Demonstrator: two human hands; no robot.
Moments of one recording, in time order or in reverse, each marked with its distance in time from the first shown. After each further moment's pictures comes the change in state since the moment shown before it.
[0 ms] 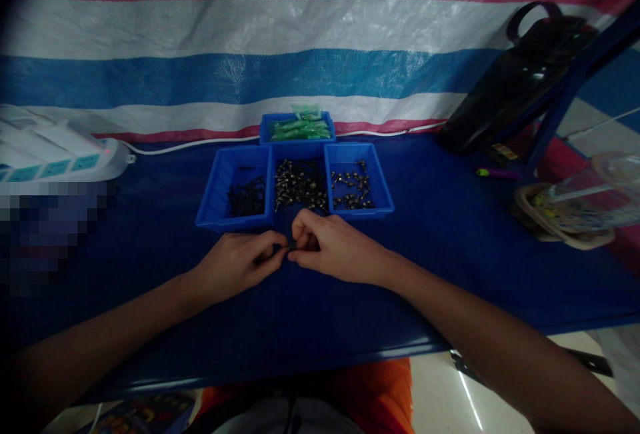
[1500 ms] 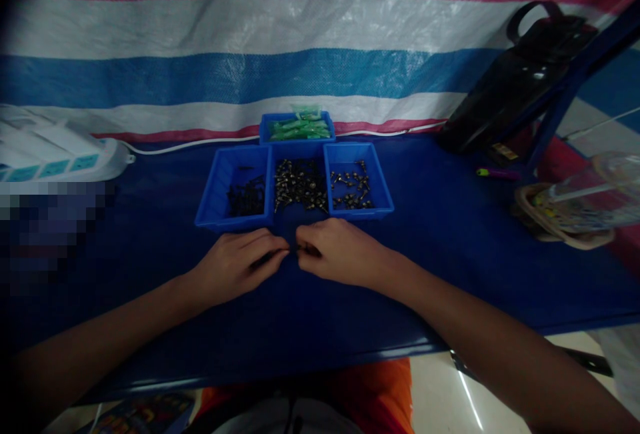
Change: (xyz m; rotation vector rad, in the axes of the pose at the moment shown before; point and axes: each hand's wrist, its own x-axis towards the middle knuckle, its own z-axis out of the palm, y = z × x) left_hand -0.001 0.003 -0.004 0.040 0.030 0.102; right_hand 0.000 0.002 0.000 -0.407 -0.043 -0.064
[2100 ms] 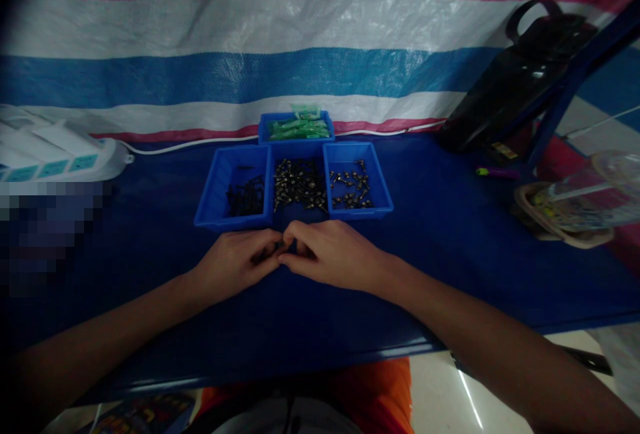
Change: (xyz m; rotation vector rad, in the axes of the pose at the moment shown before) left_hand 0.002 -0.002 0.002 -0.090 -0.040 -0.126; right_hand -0.002 -0.006 0.004 0.131 0.064 -0.044
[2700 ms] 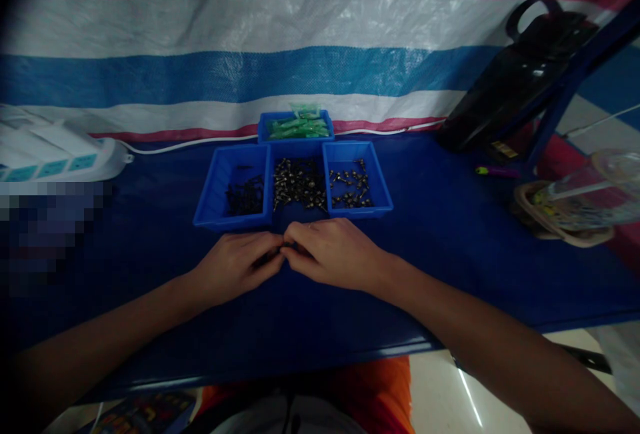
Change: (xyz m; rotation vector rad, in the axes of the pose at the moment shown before) left_hand -0.002 0.002 0.000 0.059 -0.008 0.085; right_hand -0.003 0.000 0.000 -0.222 0.060 -0.057
